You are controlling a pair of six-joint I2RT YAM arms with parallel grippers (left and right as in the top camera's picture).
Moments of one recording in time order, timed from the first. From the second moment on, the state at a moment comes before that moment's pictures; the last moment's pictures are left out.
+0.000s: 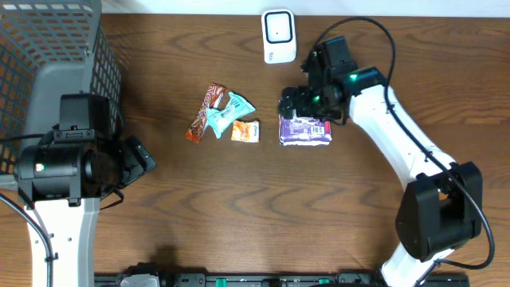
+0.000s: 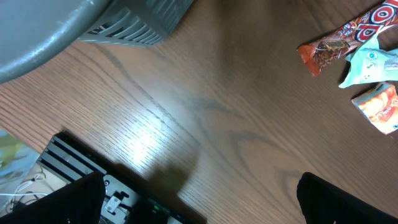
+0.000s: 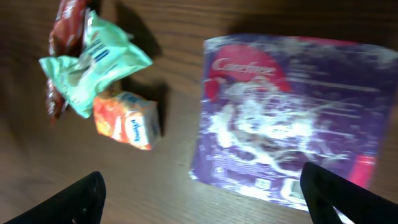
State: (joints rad) left arm 0.05 1.18 1.41 -1.53 -0.14 -0.57; right arm 0.35 1.86 1.51 -0.82 -0.28 0.31
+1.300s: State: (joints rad) left arm 0.05 1.18 1.41 -1.53 -0.14 -0.57; right arm 0.62 1.86 1.49 -0.75 0.31 0.44
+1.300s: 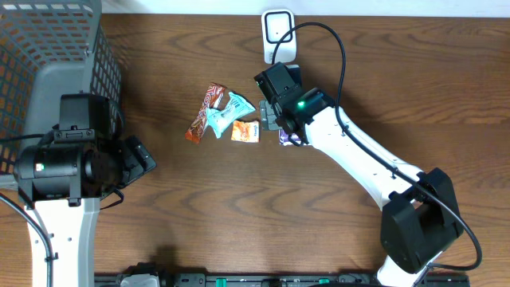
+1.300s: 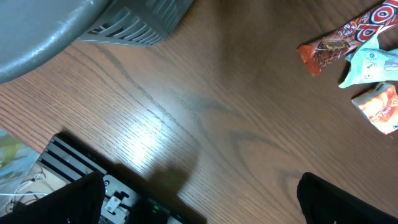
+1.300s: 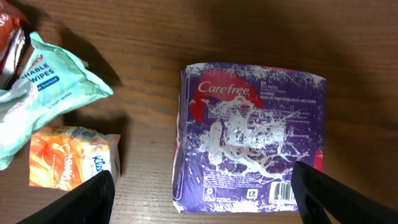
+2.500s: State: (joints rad) left arm 0.05 1.18 1.41 -1.53 -0.14 -0.57; right arm 0.57 1.99 1.53 -0.81 0.37 0.45
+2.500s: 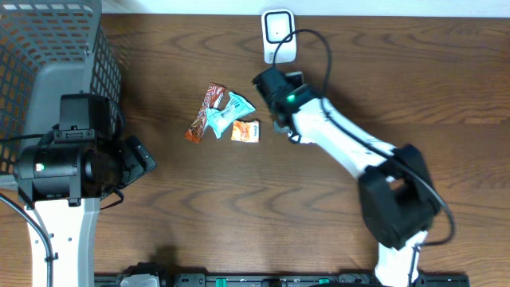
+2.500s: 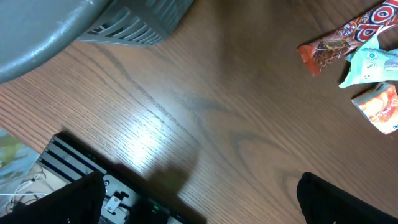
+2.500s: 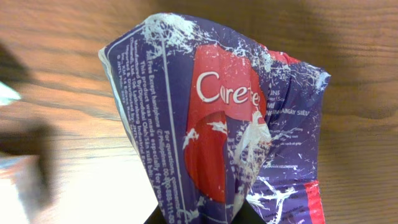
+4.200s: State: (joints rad) left arm 0.05 1.18 1.41 -1.53 -0.14 -0.57; right arm -0.04 1.99 1.49 -0.95 -0.45 0.26
